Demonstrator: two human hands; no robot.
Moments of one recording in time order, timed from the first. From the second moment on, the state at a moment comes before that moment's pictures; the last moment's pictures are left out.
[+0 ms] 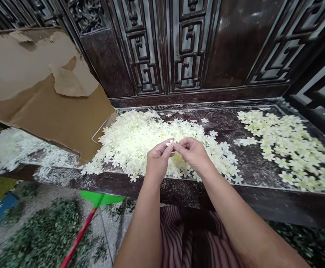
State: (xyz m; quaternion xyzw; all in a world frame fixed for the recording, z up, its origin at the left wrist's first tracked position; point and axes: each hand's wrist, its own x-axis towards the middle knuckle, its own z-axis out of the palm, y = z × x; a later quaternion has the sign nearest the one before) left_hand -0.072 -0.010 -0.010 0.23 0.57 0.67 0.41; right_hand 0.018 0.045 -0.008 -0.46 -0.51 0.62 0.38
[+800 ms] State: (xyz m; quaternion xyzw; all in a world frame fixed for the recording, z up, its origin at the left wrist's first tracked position) left_hand -0.083 -0.025 -0.016 0.35 0.65 0.59 0.35; right_hand 0.011 0.033 0.000 -0.44 -0.48 0.69 0.30
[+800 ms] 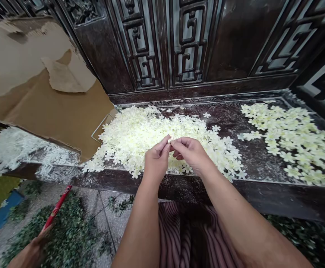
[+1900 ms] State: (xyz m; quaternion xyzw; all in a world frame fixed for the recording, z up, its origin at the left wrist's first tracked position) left_hand -0.091 -0.024 -0.011 0.15 0.56 0.63 0.52; right_hand 0.005 0.025 -0.020 -0.40 -0.70 0.50 0.34
